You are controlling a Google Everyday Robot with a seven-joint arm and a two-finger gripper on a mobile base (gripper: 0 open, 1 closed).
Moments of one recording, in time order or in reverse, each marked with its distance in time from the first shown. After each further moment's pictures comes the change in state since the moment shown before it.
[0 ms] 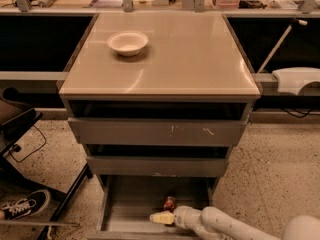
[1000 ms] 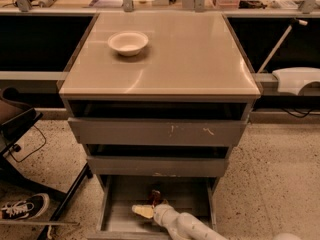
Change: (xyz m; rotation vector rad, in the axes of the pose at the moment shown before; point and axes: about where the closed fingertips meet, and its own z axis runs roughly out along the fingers) arm -0.025 0.009 0.082 0.152 -0.218 0.044
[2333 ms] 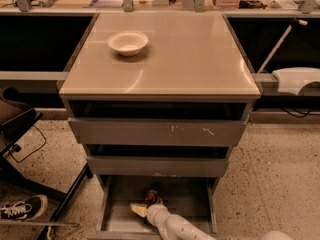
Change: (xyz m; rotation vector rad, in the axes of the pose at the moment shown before) arm 0.005 0.000 0.026 0.120 -0.021 -0.113
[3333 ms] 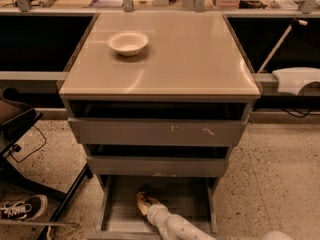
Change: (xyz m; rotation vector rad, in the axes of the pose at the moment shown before) arm 0.000 0.000 0.000 0.000 0.000 0.000
